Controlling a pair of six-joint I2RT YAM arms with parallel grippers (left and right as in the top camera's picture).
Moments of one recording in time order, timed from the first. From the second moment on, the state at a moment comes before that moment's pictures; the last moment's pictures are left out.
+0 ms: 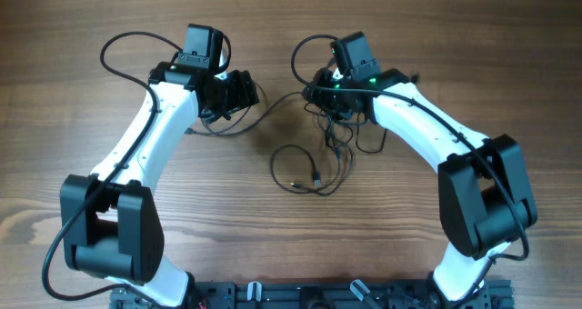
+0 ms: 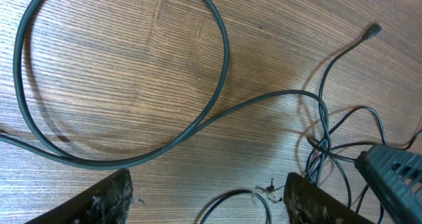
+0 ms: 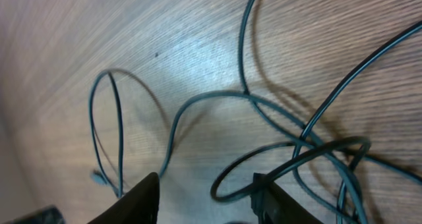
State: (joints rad) left arm -0.20 1.75 1.32 -0.75 0.20 -0.54; right arm 0.42 1.92 1.31 -0.41 -0.29 0.90
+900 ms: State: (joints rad) left arm -0.06 1.76 1.31 -0.63 0.97 -0.46; right arm 0.46 1.55 1.22 -0.14 -0.84 0.39
